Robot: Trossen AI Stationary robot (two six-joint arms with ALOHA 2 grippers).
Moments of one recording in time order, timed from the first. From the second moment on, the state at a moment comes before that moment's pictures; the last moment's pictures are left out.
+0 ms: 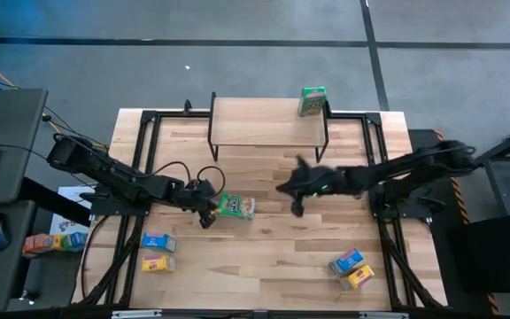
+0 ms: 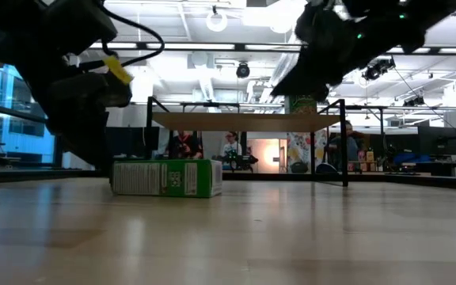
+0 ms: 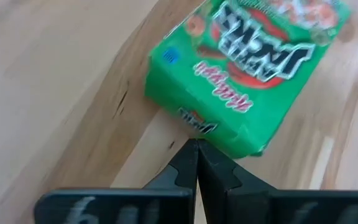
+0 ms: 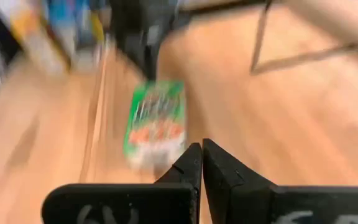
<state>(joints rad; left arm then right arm) -0.22 1.34 0.47 -0.09 -0.21 -0.73 0.08 1.39 0.66 0.24 0.15 0.20</state>
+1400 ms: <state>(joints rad) -0.24 1.27 0.47 -0.16 -0.38 -0.33 0.16 1.93 0.84 0.58 0.23 0.18</state>
